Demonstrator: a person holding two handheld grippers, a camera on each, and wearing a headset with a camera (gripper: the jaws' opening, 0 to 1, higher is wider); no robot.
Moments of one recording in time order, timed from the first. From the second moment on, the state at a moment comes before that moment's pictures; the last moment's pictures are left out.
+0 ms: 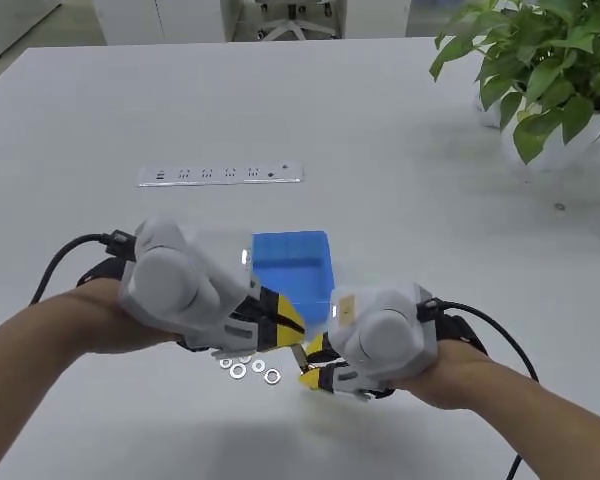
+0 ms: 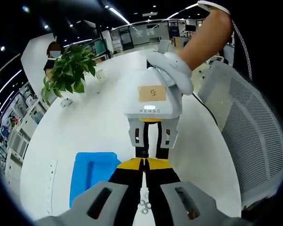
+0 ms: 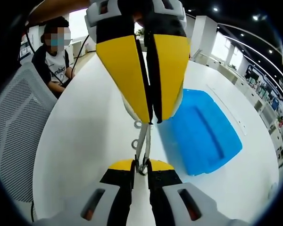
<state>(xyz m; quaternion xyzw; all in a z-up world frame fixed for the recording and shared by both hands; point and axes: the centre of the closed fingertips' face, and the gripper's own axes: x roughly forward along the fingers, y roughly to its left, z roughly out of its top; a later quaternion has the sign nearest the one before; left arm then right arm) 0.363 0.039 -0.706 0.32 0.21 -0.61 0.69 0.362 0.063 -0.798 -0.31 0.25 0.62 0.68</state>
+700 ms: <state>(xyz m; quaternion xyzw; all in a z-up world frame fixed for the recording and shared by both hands) 0.360 0.036 -0.707 0.32 0.23 -0.62 0.68 0.362 0.061 -0.800 -0.30 0.27 0.61 0.68</state>
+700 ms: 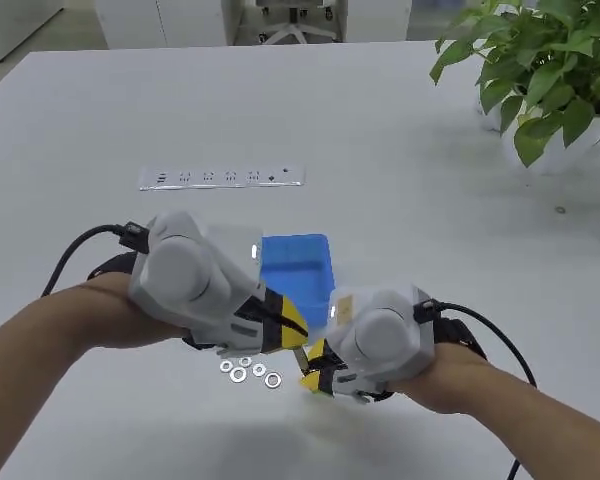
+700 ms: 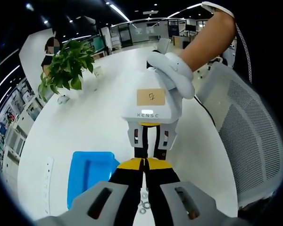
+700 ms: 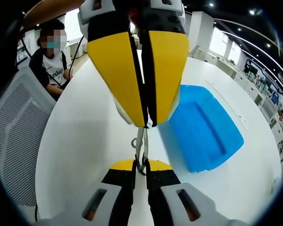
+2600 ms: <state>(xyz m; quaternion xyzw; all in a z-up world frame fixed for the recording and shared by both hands) 0.395 0.043 -0.627 0.35 0.19 -0.63 0.67 0.414 0.073 -0.718 -0.30 0.22 0.58 0.72</state>
